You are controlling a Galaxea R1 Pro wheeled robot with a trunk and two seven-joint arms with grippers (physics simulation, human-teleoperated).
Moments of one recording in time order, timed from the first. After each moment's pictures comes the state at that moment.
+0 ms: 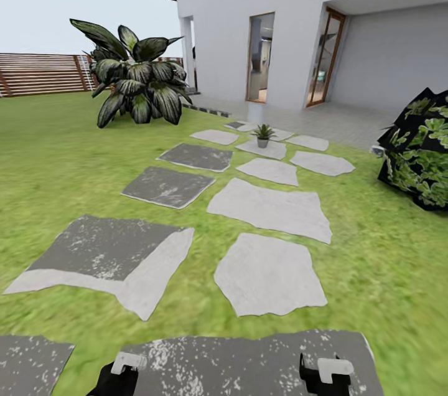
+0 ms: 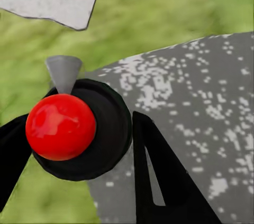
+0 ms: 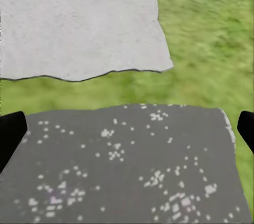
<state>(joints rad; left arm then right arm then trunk) -0.47 0.11 -0.23 -0.09 0.10 -0.31 -0.06 -0.41 0.01 -0.22 -0.06 0.39 -0.67 -0.36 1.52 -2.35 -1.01</state>
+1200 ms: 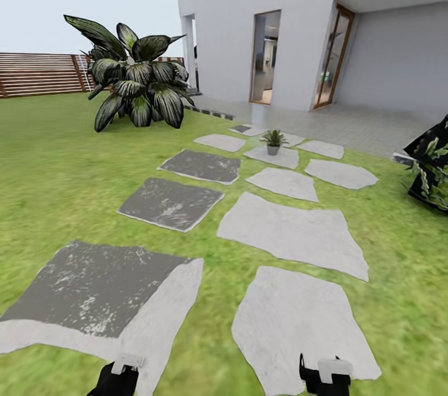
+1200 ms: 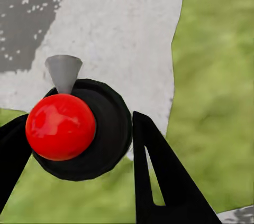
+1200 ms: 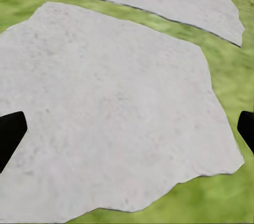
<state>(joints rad) -0.47 0.11 -0.23 -0.09 0.10 -0.31 -0.06 -0.41 0.01 -0.22 -0.06 0.39 -0.67 -0.36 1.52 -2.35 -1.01</state>
